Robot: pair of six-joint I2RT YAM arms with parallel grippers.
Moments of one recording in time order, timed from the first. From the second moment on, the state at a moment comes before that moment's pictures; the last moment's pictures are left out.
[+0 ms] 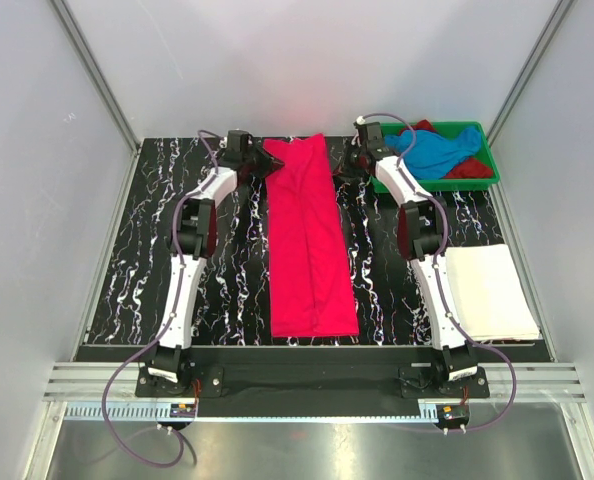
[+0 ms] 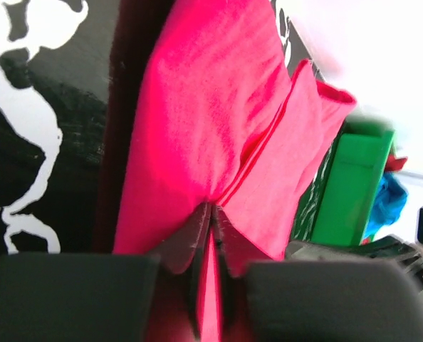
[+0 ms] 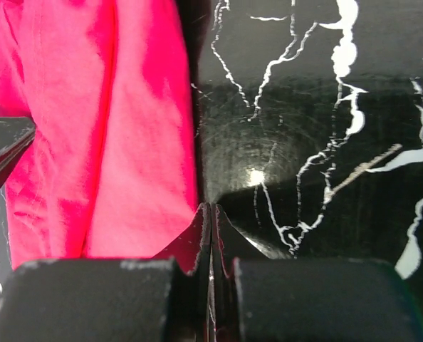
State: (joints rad) left arm -0.18 2.73 2.30 -0.16 0.34 -1.04; right arm 0.25 2.75 2.49 -0.49 -0.27 0.47
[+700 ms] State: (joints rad) left arm -0.20 1.76 1.64 -0.29 0.39 -0.68; right arm 0.25 2.13 1.90 -0.81 -0.29 0.41
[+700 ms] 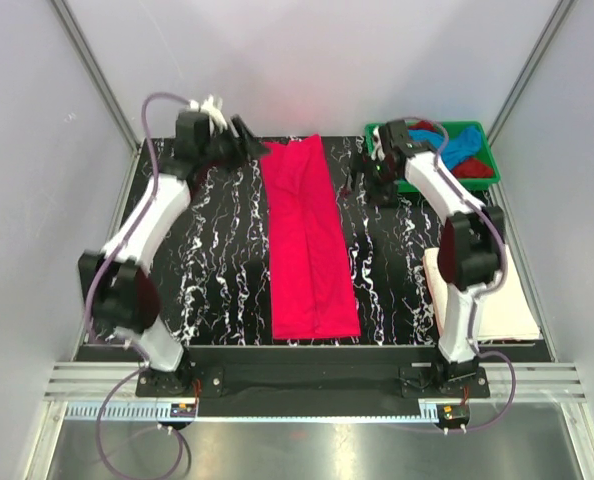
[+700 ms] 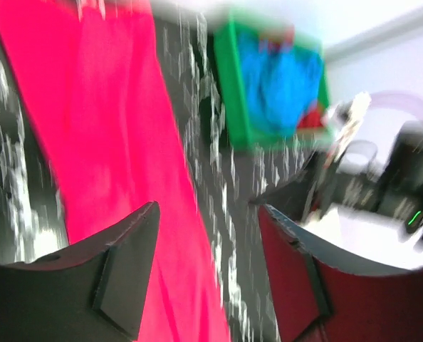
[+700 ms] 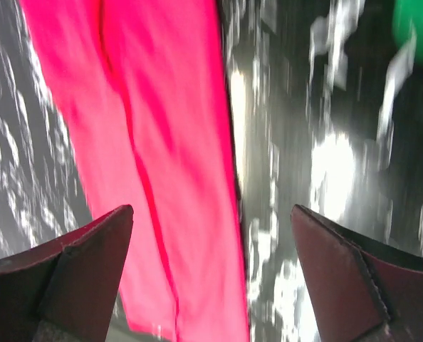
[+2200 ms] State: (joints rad) left arm -0.77 1.16 0.48 -0.41 0.11 -1.14; right arm 0.45 1.34 0.52 -0.44 -0.52 0.68
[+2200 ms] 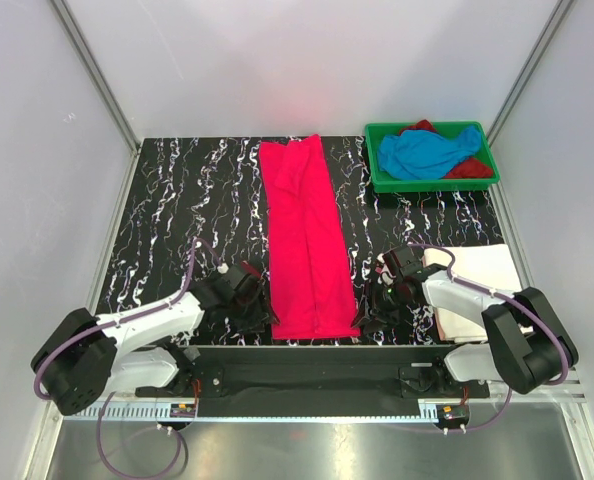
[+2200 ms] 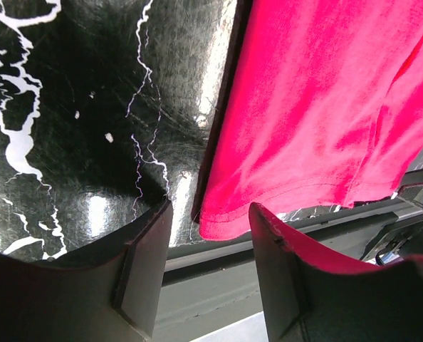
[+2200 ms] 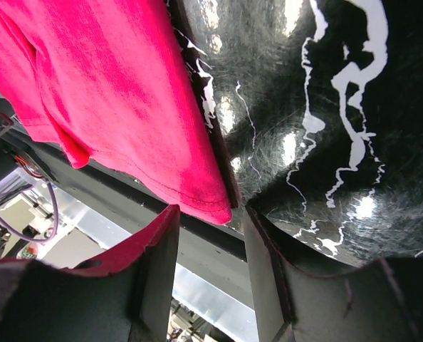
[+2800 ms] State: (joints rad) left arm -0.83 1.21 0.48 -0.38 0.14 -1.18; right arm 0.46 1.38 0.52 -0.39 -0.56 0.72
